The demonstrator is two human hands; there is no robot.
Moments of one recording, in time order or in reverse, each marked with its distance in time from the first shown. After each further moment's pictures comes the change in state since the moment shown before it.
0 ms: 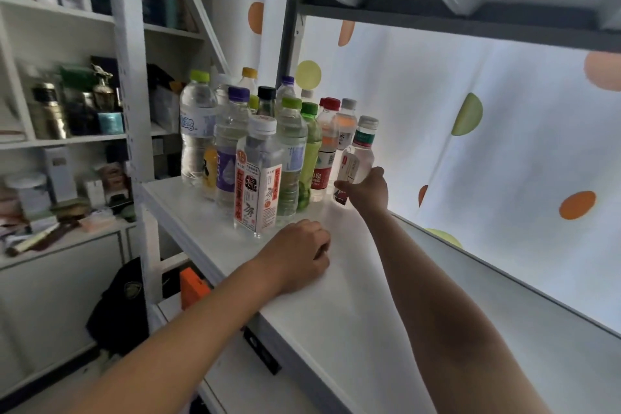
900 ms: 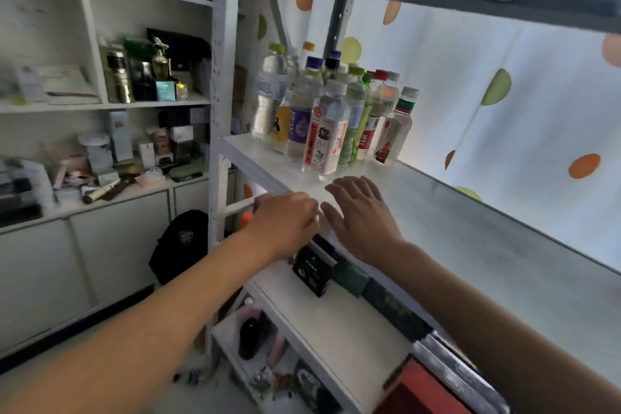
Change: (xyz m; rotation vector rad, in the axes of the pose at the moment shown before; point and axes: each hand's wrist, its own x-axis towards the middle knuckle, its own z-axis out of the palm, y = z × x) left_hand -0.164 0.008 -0.095 0.134 -0.021 -0.176; right_hand -0.282 -0.053 -0.024 -0.575 -0.208 -0.884
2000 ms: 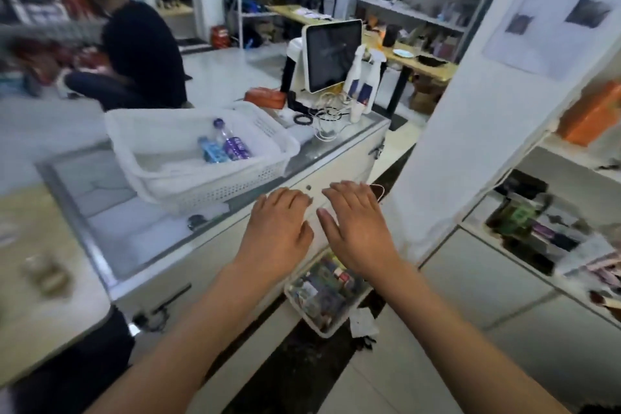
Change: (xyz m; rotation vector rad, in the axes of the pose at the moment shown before) left_hand -0.684 -0.246 -0.267 0.619 0.460 -1.494; right_hand 0.021 -0.835 0.082 0.858 -0.117 -1.229
